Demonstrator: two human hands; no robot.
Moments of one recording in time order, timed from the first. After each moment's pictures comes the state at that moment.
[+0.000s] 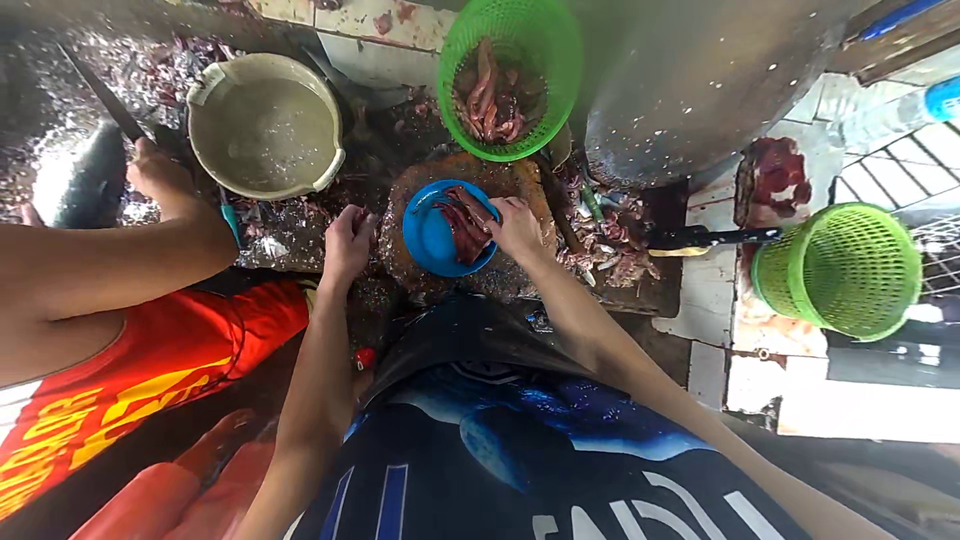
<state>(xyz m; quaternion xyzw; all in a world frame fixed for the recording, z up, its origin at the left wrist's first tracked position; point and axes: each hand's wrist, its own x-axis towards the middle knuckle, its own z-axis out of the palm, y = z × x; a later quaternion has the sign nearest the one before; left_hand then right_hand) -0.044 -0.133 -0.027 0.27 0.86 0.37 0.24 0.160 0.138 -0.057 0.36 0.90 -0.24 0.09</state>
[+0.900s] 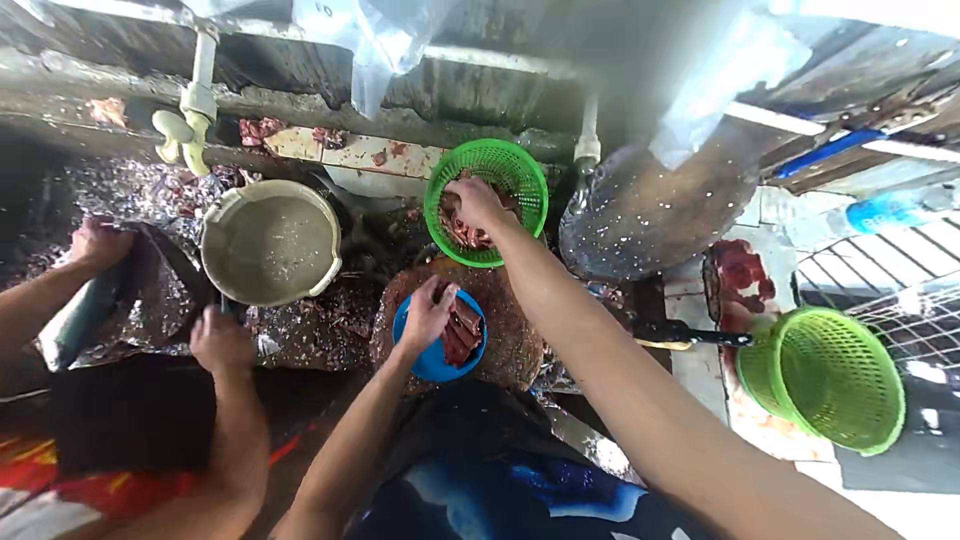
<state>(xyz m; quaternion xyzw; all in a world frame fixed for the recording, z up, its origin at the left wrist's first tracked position) -0.007 0.037 -0.016 0.22 0.69 0.55 0.41 -0.061 0.305 -0.018 0.22 0.95 -0.21 0.07</state>
